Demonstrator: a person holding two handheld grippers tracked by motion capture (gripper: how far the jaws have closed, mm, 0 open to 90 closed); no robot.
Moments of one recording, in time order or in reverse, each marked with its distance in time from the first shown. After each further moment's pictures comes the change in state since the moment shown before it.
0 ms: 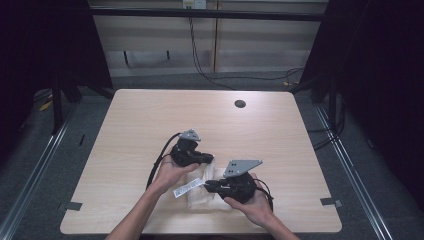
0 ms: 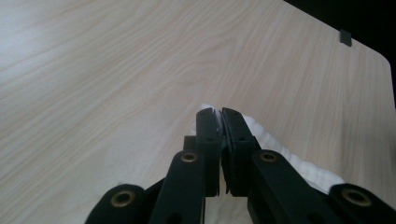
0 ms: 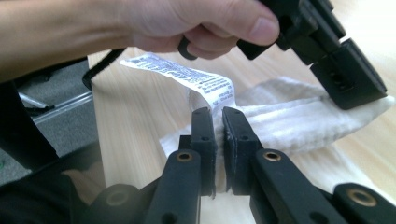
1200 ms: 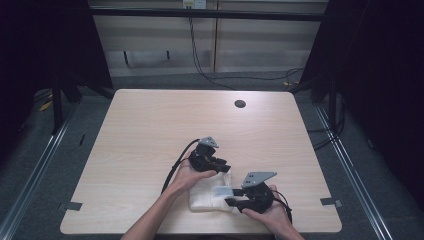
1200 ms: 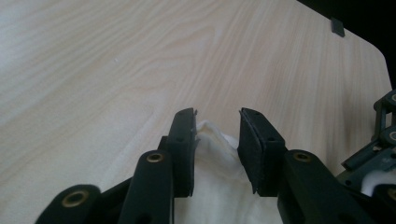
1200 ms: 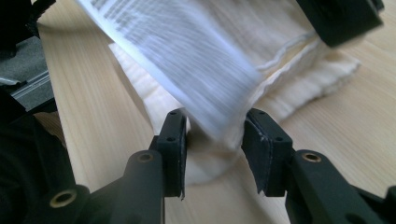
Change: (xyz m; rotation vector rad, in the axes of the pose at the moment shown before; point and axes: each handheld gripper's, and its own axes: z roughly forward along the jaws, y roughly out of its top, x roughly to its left) left arm -0.008 -0.001 0.051 0.026 -0.073 0.010; right arm -0.021 -0.064 -0.018 0.144 -0.085 0.080
